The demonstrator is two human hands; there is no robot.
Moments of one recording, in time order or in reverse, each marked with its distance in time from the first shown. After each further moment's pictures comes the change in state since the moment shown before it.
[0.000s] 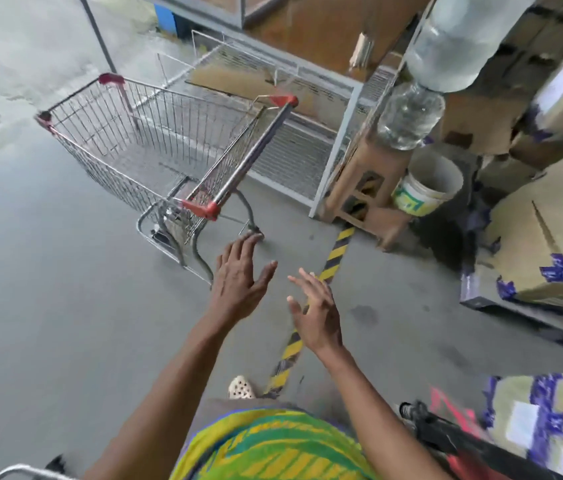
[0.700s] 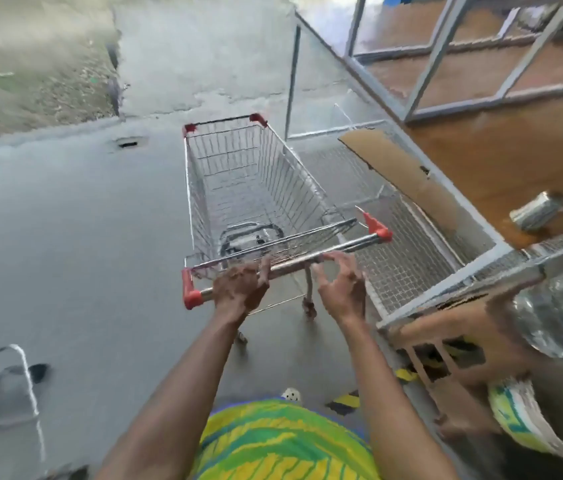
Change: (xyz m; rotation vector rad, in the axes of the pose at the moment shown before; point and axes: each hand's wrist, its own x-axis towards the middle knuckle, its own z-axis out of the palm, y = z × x) left_hand 0.229 -0.024 0.017 0.385 0.228 -0.859; right_hand 0.396 -0.029 -0.014 0.060 -0.256 -0.362
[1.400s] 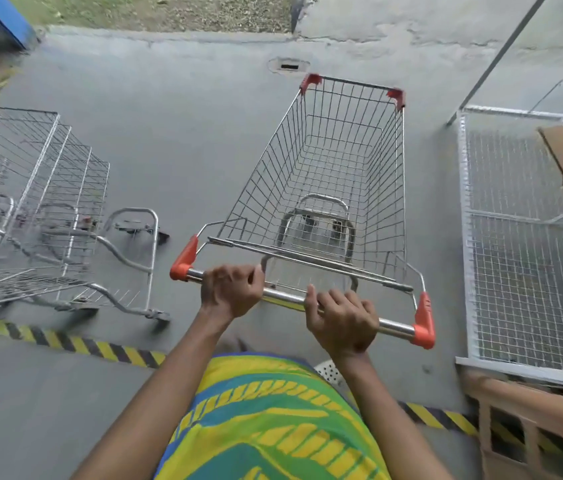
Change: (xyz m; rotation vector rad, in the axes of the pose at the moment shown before) left_hand -0.111 -0.147 -0.014 0.096 0.165 -0.414; right_hand -0.089 -0.046 0.108 -0.321 -0.007 -0.739
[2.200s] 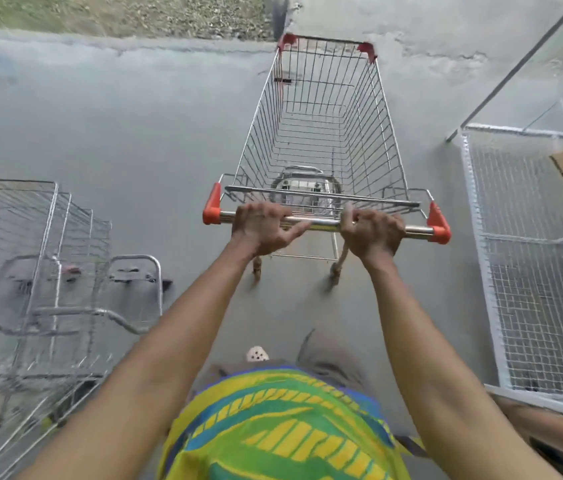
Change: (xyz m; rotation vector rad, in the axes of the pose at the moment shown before) left_hand 0.358 -0.155 -0.015 -0.089 -0.021 0.436; right_hand 0.330 -0.133 0.193 -0.154 -0.306 0.278
